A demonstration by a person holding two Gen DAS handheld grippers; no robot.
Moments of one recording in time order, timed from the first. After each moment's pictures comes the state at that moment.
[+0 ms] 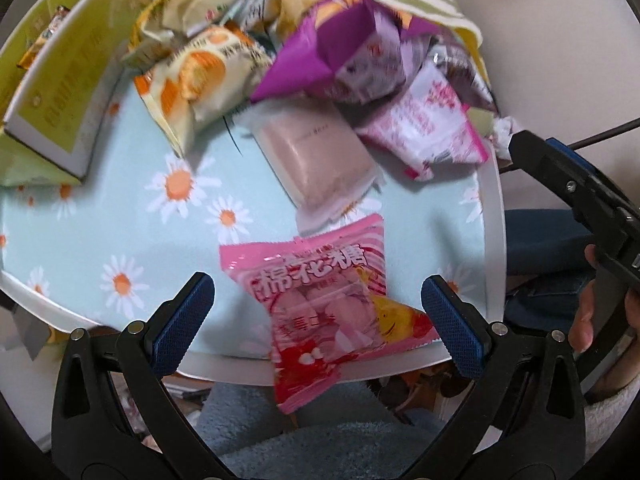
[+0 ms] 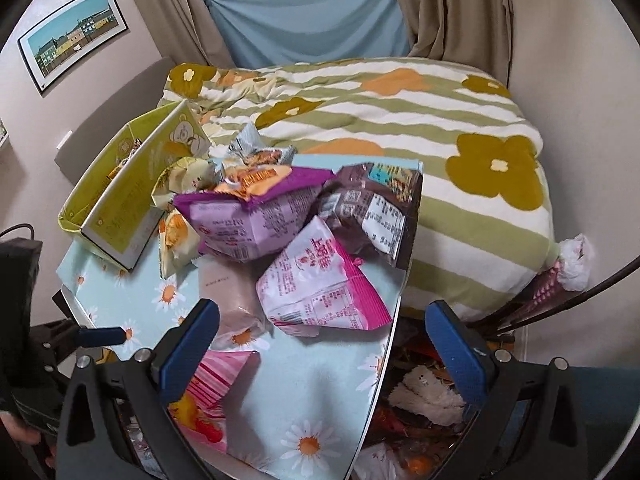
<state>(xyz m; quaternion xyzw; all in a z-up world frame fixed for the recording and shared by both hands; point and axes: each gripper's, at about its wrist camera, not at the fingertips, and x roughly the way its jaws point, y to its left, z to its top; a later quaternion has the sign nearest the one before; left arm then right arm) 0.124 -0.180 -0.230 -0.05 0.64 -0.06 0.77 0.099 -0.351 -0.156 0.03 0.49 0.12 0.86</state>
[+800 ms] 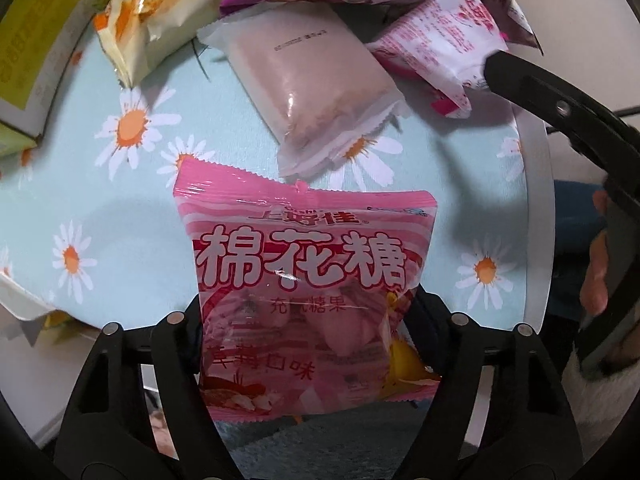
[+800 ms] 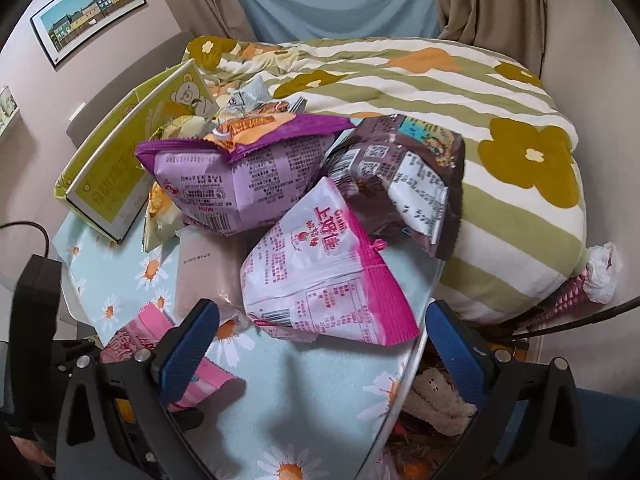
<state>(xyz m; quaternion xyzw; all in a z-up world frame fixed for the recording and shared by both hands) 0.125 -0.194 -0.299 -0.04 0.68 -0.06 0.73 0.121 -0.341 -0.210 0.00 0.51 0.16 0.85</state>
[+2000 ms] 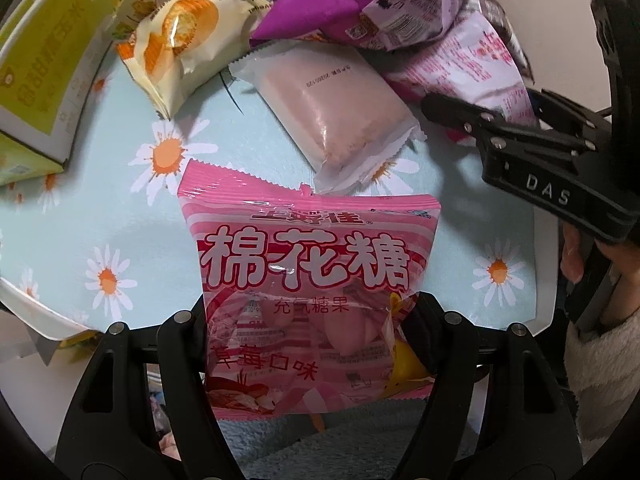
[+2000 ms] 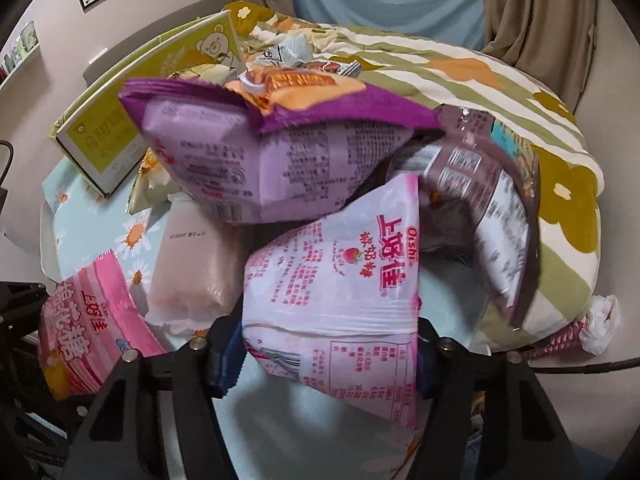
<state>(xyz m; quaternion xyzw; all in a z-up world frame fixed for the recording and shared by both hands) 0.113 -0.198 -0.264 -0.02 0.66 -0.06 0.75 0.133 -0.307 -0.241 -0.08 0.51 0.20 0.83</state>
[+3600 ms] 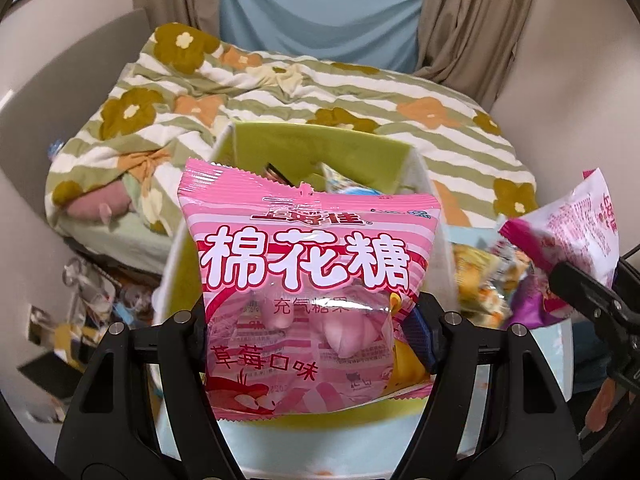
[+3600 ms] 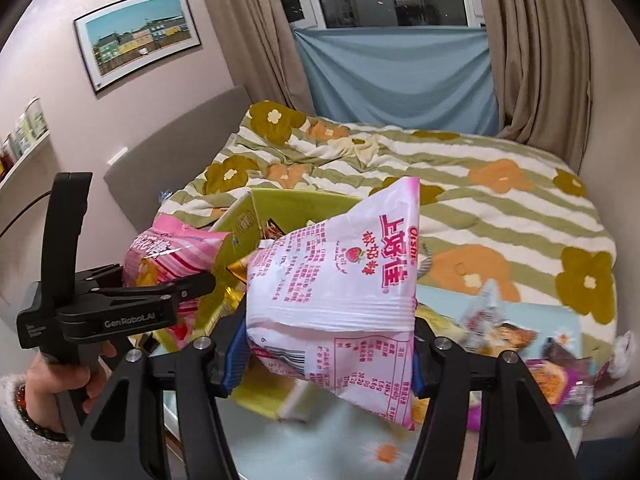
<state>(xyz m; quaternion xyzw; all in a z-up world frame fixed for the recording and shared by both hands) 0.245 0.170 -0.085 -0.06 0.47 -0.02 0.88 0.187 -0.041 -0.066 0.01 0.40 0.18 0.90</state>
